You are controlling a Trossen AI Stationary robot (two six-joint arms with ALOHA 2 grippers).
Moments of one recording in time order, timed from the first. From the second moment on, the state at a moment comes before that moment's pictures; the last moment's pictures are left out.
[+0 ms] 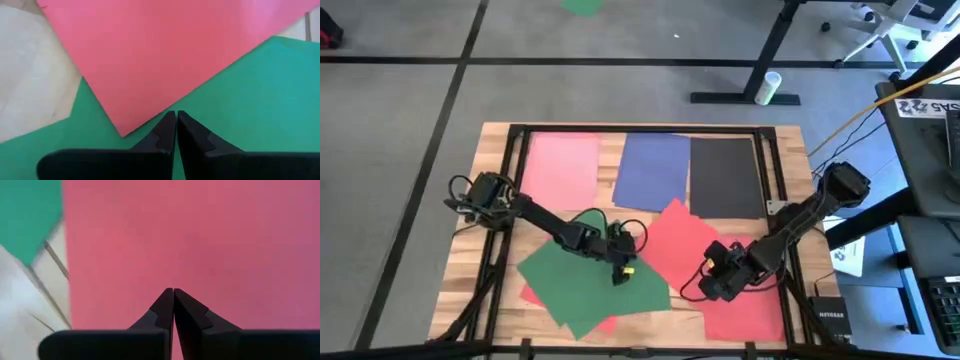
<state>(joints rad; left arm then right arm) -0.30 1.91 0.92 0.15 -0.25 -0.46 0.73 1.53 0.79 -0.59 0.22 1.47</state>
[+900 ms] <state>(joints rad) -0.29 1.91 0.92 0.14 -0.29 -0.46 0.84 1.54 0.87 -0.84 0.46 1.64</state>
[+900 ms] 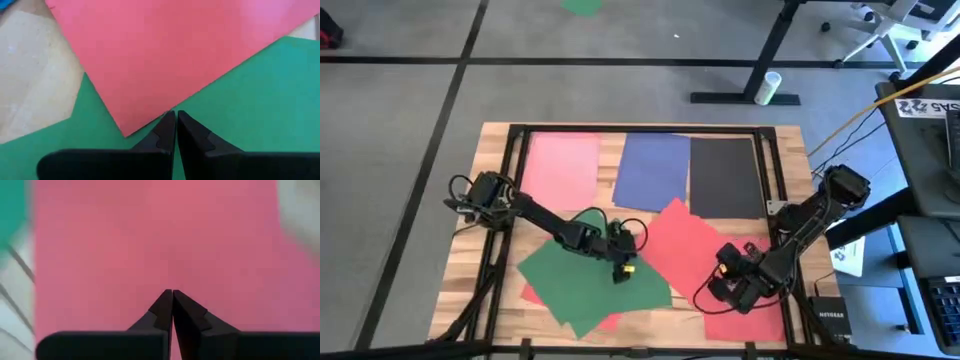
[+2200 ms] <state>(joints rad) -0.61 1.71 0.92 -0.06 -0.41 -0.59 0.75 1.54 0.82 -0.88 0.24 1.48</state>
